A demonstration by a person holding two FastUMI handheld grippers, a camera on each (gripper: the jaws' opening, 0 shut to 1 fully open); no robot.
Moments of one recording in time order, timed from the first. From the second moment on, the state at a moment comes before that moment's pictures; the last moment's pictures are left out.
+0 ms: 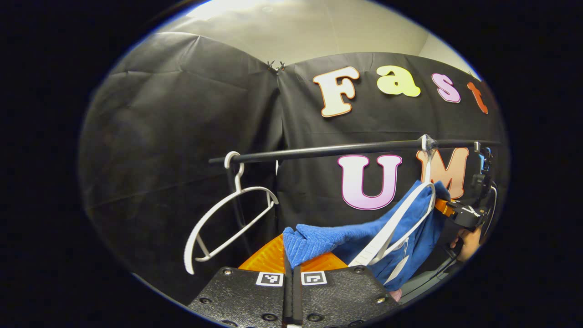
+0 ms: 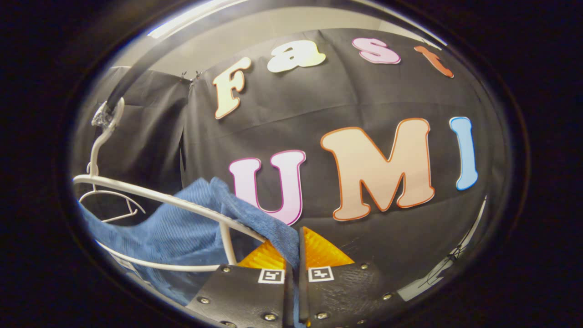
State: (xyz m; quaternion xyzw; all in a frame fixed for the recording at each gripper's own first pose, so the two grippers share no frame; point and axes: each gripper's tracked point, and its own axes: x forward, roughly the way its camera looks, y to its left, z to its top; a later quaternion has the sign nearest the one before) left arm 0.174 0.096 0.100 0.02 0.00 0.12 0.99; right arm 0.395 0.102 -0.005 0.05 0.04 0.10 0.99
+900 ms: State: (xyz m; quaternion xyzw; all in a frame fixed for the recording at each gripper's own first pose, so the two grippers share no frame) left arm 0.200 0.104 -0.027 -0.06 0.03 0.09 0.99; right arm 0.396 0.116 -0.098 0.04 0.11 0.12 0.99
